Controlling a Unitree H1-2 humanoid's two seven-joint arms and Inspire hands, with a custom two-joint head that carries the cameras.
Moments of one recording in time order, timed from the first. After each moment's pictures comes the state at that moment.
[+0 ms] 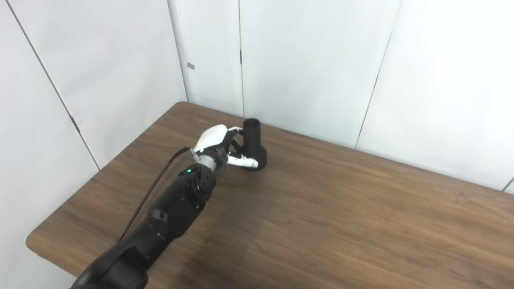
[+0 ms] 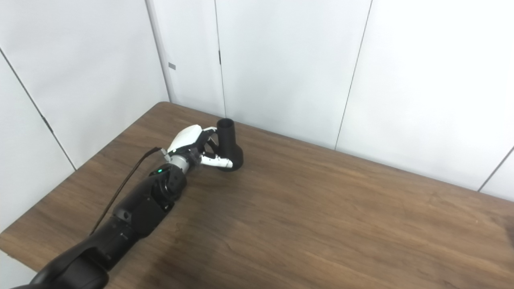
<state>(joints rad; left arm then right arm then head) -0.46 0.52 -0.21 0.38 0.53 0.32 0.01 0.20 -0.33 -0.13 -0.13 -0.10 -0.17 -0.02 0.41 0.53</state>
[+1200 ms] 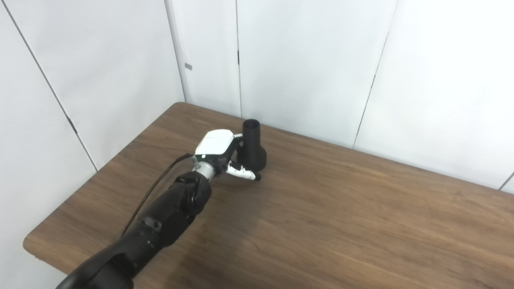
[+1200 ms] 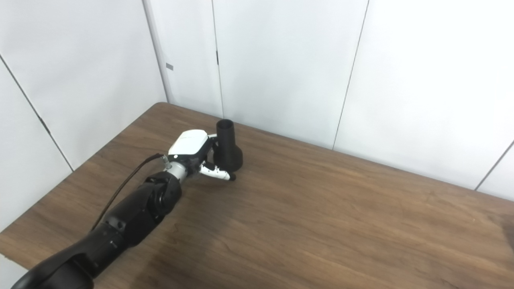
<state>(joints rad) -0.42 0.54 -0.28 0.39 0.64 0.15 0.09 0.22 -0.33 -0.11 -0.18 -0.10 -0.12 0.00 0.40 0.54</state>
